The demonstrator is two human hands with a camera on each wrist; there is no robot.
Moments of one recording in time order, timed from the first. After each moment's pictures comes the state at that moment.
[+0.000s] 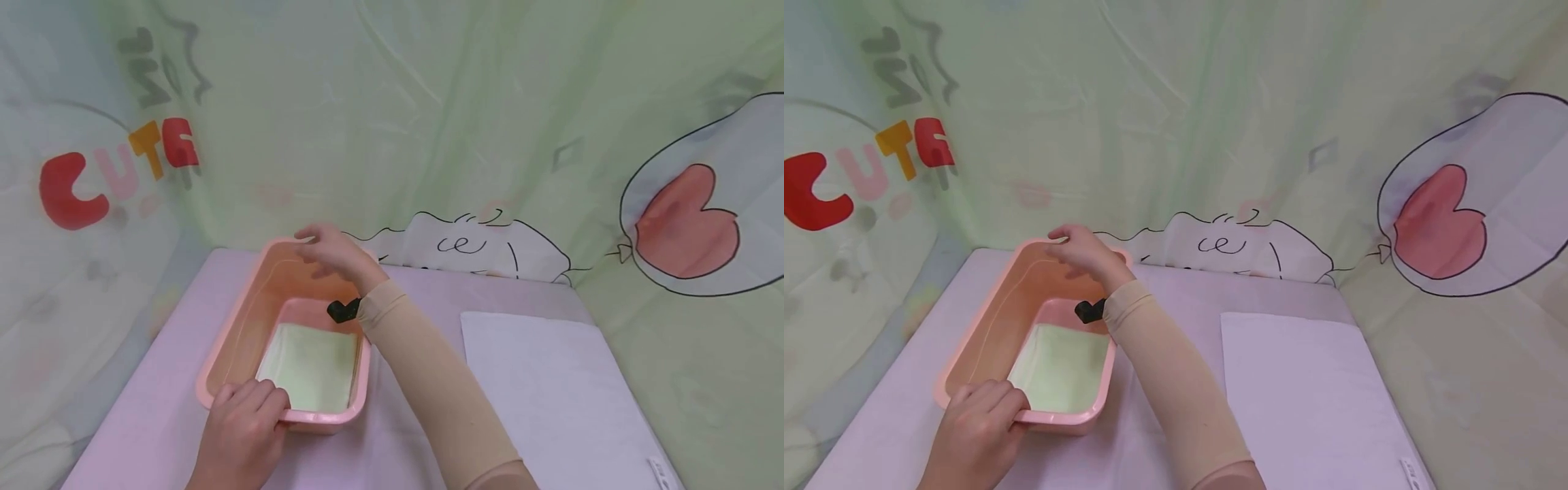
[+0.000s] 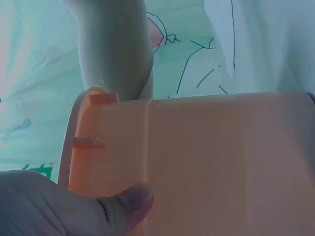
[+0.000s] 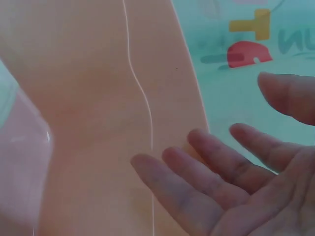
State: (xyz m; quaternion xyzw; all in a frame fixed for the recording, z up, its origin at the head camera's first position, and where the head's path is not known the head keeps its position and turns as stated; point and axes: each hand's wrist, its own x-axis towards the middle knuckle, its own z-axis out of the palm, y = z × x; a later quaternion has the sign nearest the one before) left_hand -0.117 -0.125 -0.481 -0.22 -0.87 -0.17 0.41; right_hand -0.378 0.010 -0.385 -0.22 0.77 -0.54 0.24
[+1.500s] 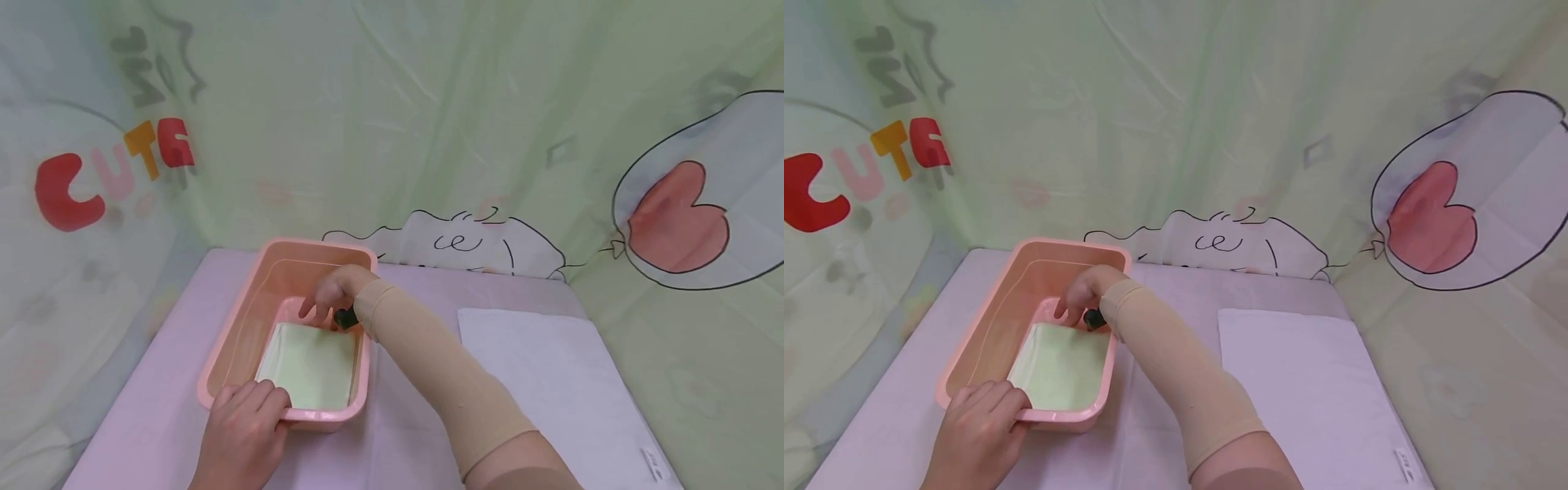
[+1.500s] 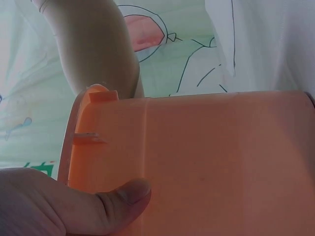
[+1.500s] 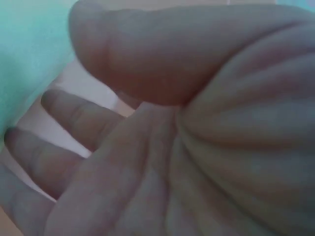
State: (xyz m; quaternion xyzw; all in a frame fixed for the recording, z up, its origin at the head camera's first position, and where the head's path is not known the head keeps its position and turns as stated) left_hand -0.115 -0.124 -0.484 -0.20 -0.87 -0.16 0.41; right_hand -0.381 0.007 -0.417 -0.10 0.80 -0.23 0.54
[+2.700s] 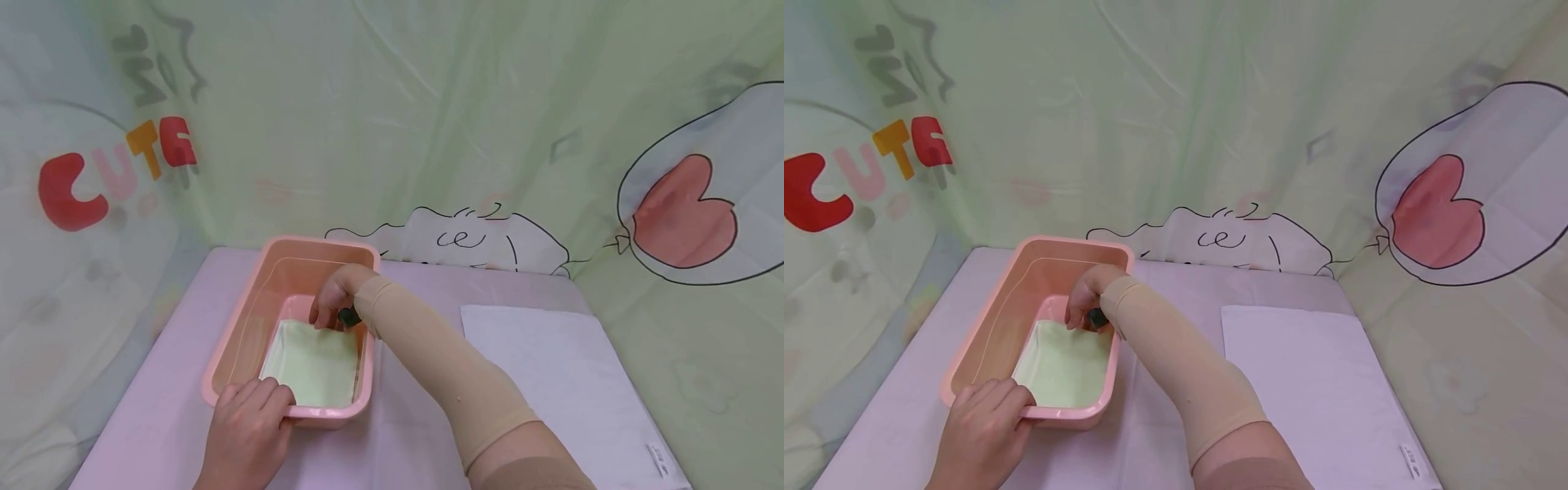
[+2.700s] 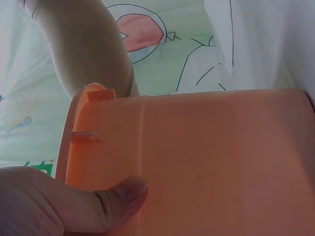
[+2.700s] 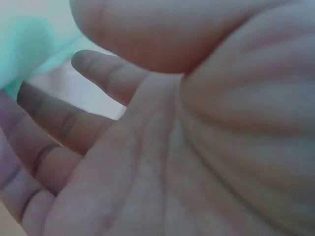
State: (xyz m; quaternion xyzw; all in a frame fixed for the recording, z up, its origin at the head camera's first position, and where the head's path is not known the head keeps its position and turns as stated) left_hand -0.114 -0.123 -0.483 -0.20 -0.87 -0.17 0.41; right_hand -0.380 0.005 -0.423 -0.04 0.79 -0.23 0.57
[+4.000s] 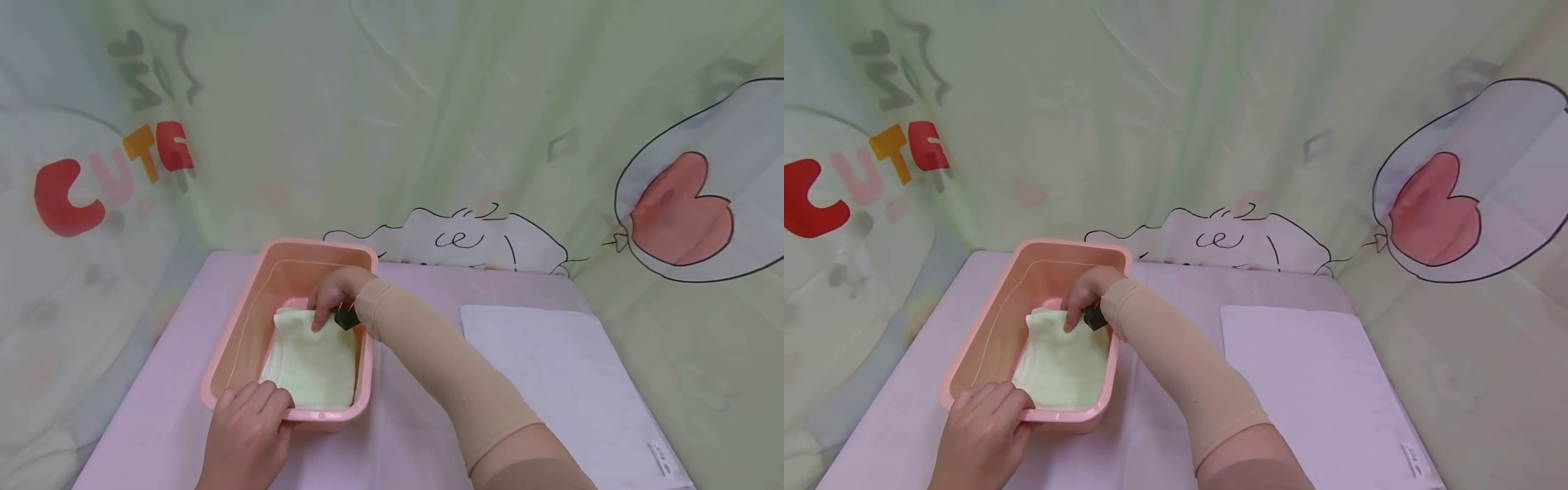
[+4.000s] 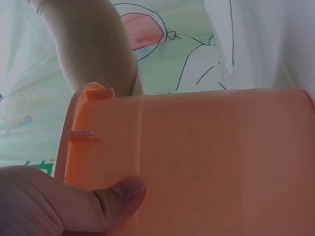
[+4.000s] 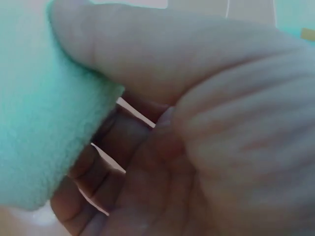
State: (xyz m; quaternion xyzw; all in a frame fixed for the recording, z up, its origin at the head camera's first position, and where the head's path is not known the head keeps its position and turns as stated) left_hand -0.115 -0.122 -0.486 -0.20 -0.87 -0.16 0.42; right_hand -0.379 0.010 -0.417 -0.11 0.83 -0.22 0.49
